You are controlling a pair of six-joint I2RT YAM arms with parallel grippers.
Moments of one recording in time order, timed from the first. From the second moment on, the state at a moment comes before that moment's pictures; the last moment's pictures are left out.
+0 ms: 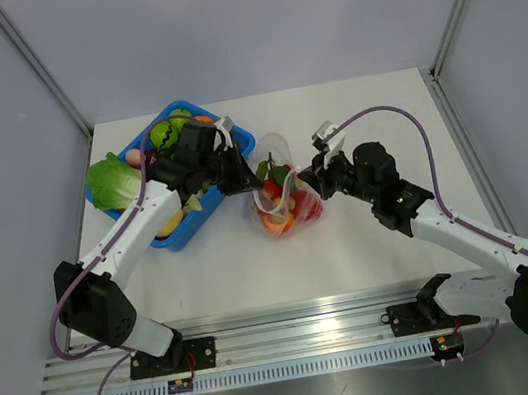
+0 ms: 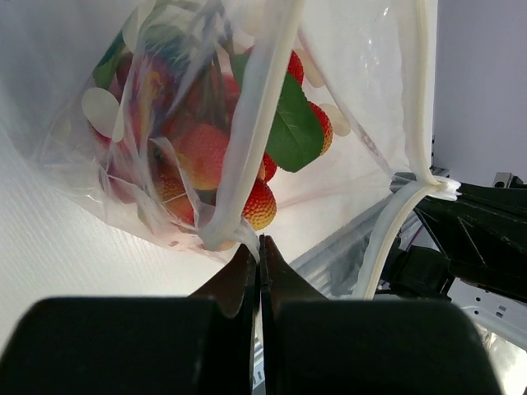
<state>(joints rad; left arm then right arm) -0.52 1.52 1.36 -0.63 0.37 -0.65 0.59 1.12 0.78 0.14 -0.20 0.02</state>
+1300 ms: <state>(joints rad) -0.73 1.45 1.47 -0.56 0.65 0.59 0.54 0.96 0.70 0.11 -0.46 -0.12</state>
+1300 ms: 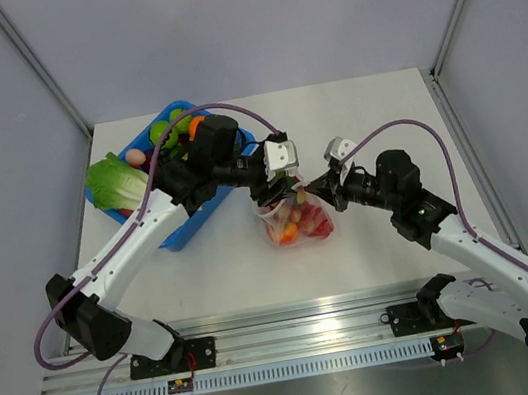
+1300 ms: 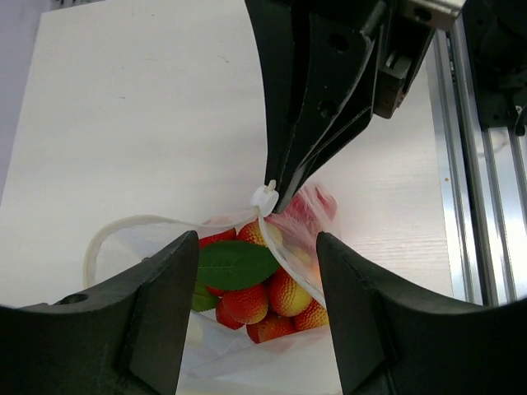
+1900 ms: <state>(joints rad) -0.73 1.61 1.65 -0.75 0.83 0.74 0.54 0.93 0.70 0.08 -0.48 -0.12</state>
